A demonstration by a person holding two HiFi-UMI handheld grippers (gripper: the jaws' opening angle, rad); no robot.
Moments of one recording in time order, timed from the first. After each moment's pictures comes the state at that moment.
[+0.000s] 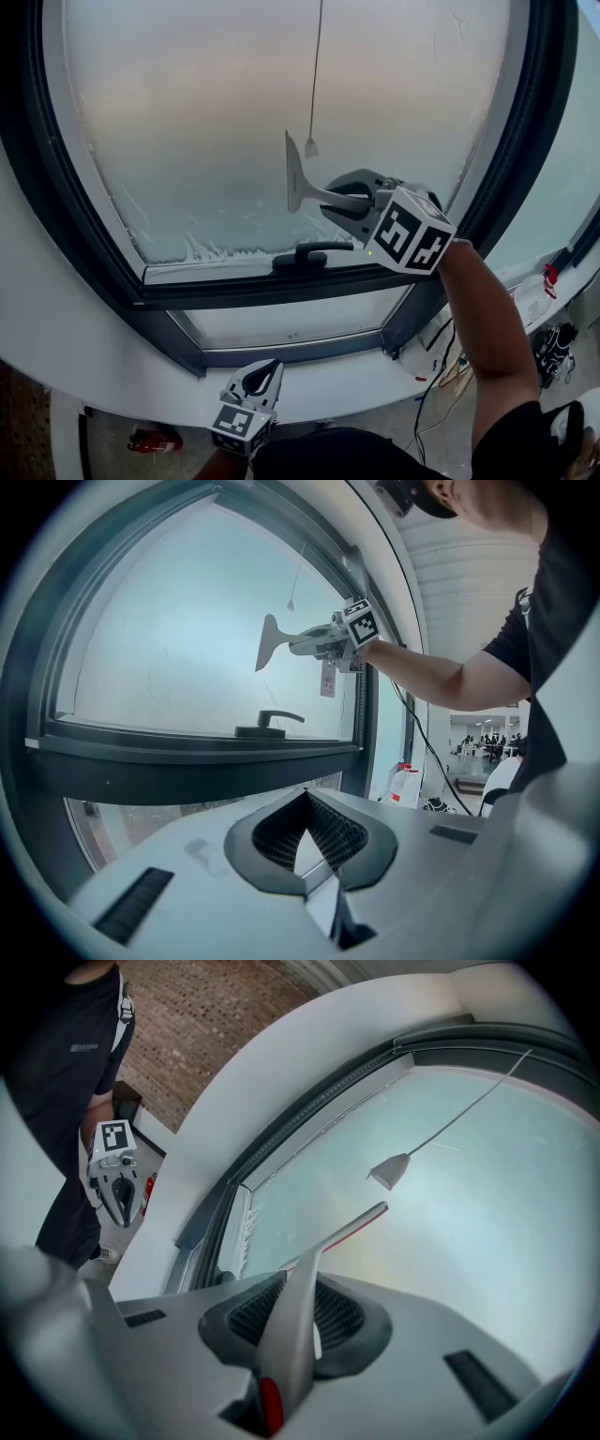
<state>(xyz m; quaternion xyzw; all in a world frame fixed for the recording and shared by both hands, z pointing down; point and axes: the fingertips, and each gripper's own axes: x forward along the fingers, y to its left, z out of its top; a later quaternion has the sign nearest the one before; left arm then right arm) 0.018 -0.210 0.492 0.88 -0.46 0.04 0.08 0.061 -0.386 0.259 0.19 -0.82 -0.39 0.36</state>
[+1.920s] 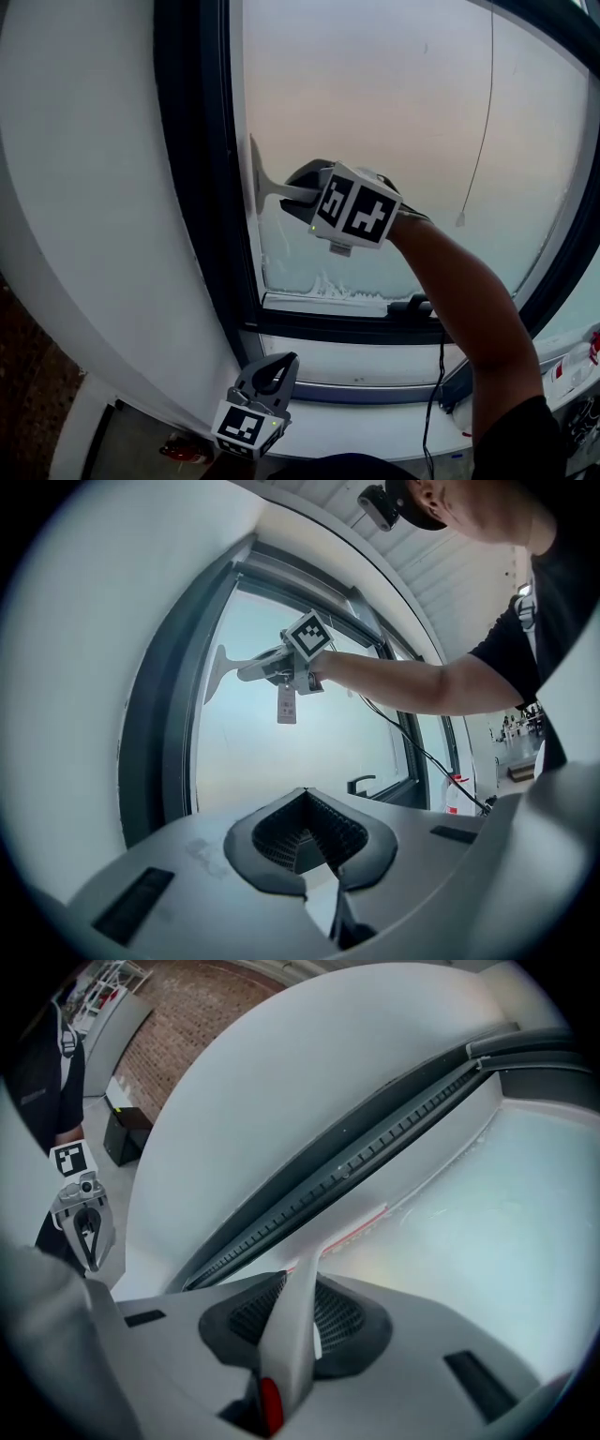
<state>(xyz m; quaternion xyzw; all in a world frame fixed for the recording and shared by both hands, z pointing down) -0.180 -0.187 0.372 0.82 -0.57 0.01 -0.04 -0.264 -0.335 0.167 0.08 -0.85 -0.43 0.29</state>
